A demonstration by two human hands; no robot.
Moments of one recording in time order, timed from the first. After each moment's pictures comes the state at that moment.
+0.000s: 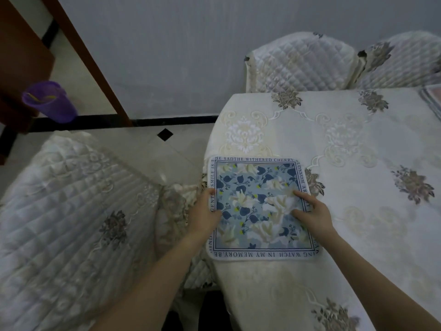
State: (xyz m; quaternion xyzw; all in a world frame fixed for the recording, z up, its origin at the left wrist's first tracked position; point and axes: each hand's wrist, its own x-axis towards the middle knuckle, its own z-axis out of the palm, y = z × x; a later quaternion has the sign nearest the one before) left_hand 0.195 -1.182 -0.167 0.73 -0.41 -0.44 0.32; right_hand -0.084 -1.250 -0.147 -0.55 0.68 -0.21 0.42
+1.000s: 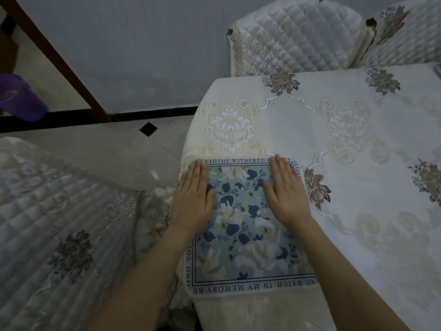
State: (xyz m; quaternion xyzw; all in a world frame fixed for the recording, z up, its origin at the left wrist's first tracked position) left_hand 0.195 -1.261 -0.224 0.71 -0.69 -0.11 0.11; right_hand -0.042 -1.329 -0.218 -0.81 0.58 -0.05 0.13
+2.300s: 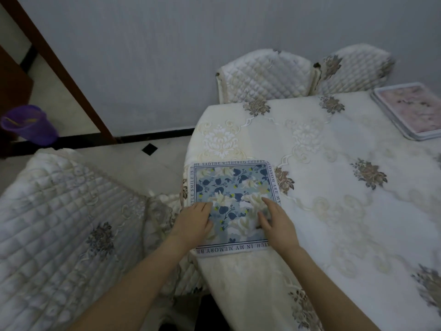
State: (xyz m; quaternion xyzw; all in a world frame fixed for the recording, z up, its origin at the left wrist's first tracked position) left_hand 0.183 -1.163 -0.132 0.62 -0.77 -0.17 0.03; right_hand -0.070 -1.188 -0.136 -0.71 0.63 -0.15 0.28
